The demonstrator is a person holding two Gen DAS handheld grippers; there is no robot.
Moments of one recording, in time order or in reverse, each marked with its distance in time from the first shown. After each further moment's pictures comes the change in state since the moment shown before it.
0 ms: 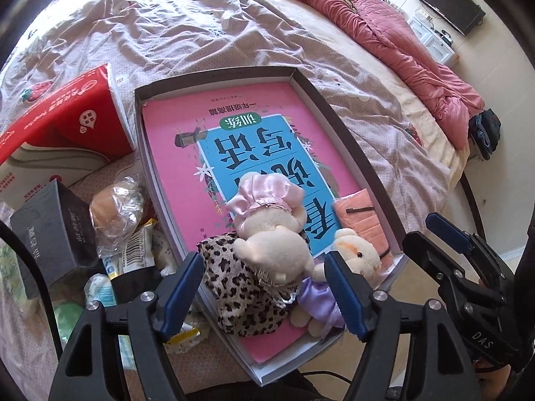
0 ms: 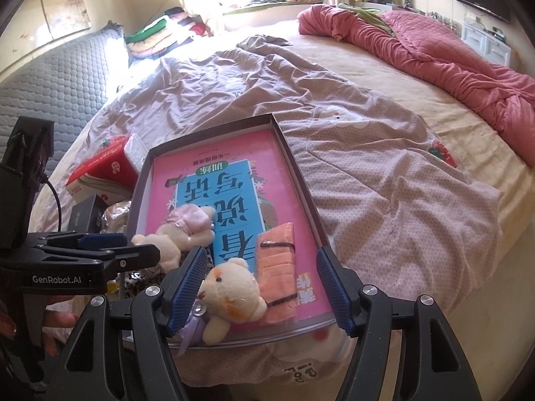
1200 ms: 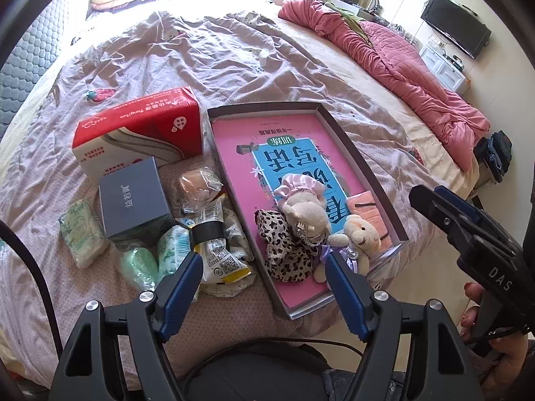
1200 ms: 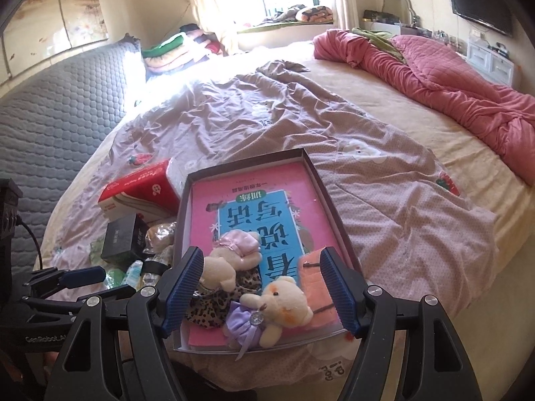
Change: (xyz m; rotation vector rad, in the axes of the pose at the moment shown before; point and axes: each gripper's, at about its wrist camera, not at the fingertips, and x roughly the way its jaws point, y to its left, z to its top) left arm -0.087 0.019 -0.052 -0.050 -0.148 0.102; right arm -0.048 0.050 0.015 -0.037 -0.096 0.030
